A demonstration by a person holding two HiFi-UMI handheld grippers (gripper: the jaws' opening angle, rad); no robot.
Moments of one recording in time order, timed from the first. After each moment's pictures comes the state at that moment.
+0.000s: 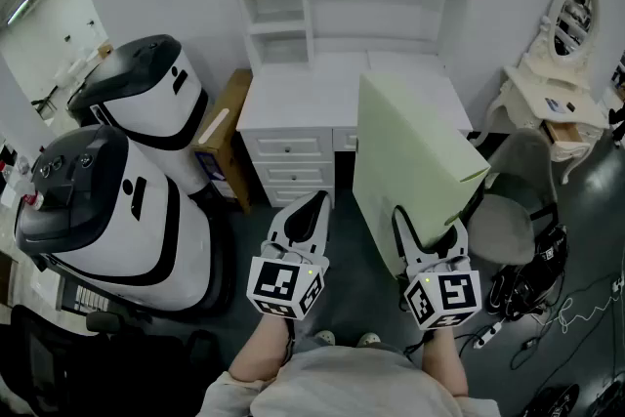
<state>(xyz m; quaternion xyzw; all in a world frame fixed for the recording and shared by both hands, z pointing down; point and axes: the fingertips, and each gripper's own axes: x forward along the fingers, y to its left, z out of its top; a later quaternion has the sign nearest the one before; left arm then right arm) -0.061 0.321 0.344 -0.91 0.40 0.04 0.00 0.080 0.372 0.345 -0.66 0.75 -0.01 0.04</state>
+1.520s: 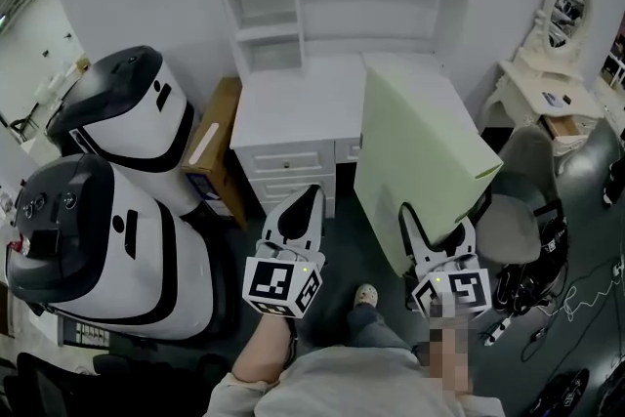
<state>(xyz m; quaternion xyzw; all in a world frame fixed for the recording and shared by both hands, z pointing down) -0.099 0.216 0.347 -0.92 0.39 0.07 0.00 0.055 0.288 0.348 -0.69 0.73 0.00 0.05</state>
